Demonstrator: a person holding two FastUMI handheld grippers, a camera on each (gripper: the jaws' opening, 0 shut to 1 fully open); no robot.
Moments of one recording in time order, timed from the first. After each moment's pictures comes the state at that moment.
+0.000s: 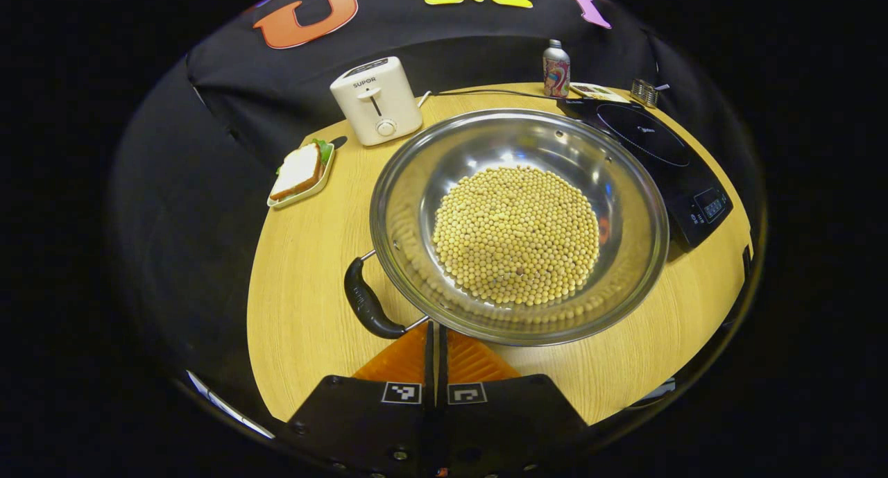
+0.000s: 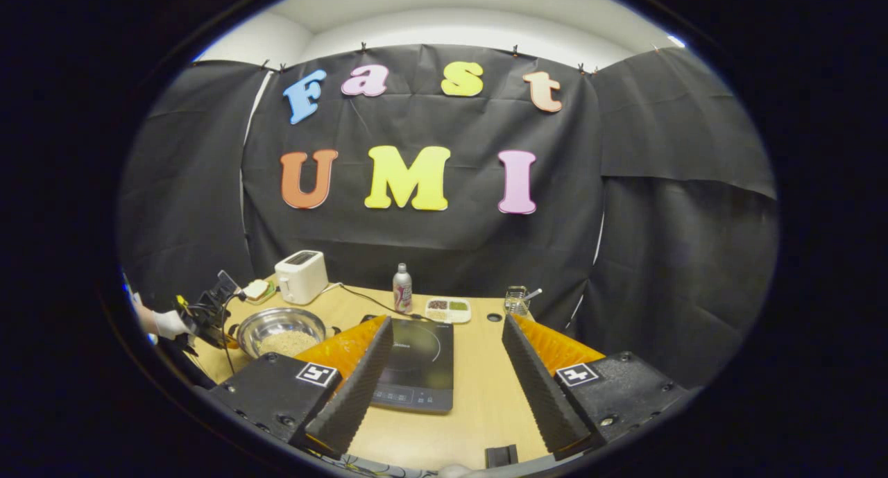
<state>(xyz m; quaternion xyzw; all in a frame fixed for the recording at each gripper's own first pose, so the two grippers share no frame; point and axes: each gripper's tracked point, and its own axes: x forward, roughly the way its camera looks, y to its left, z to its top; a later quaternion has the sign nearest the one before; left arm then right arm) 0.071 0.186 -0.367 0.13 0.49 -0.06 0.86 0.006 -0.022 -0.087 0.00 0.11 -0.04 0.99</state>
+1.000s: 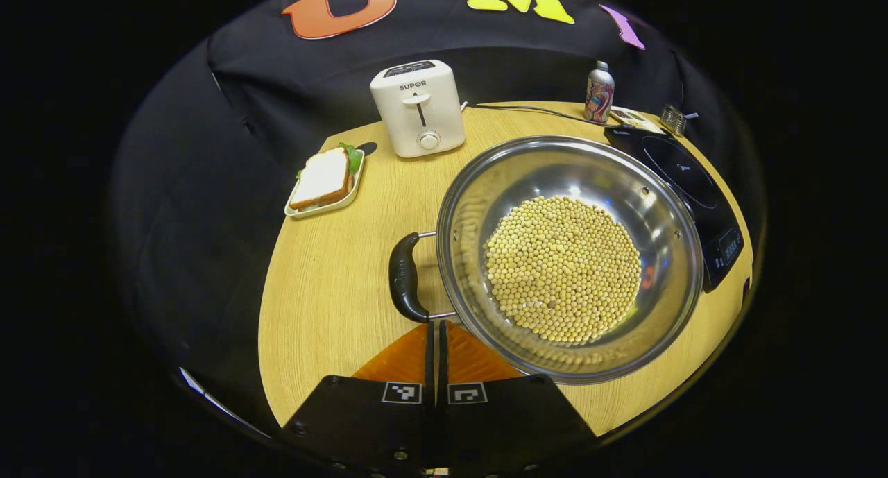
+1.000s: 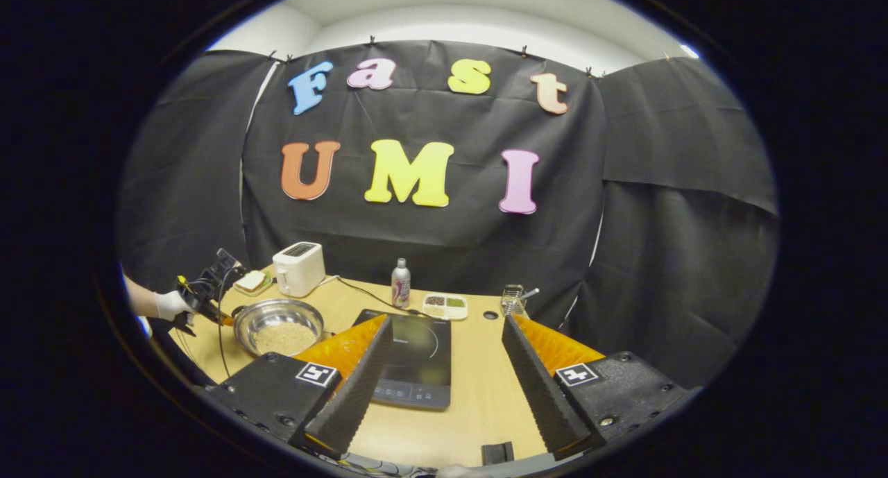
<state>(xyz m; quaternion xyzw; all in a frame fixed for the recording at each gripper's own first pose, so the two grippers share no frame) 0.122 0.226 -0.364 0.09 0.48 -0.03 0.87 0.006 -0.006 -0.088 -0.02 0.12 -0.04 0.99</state>
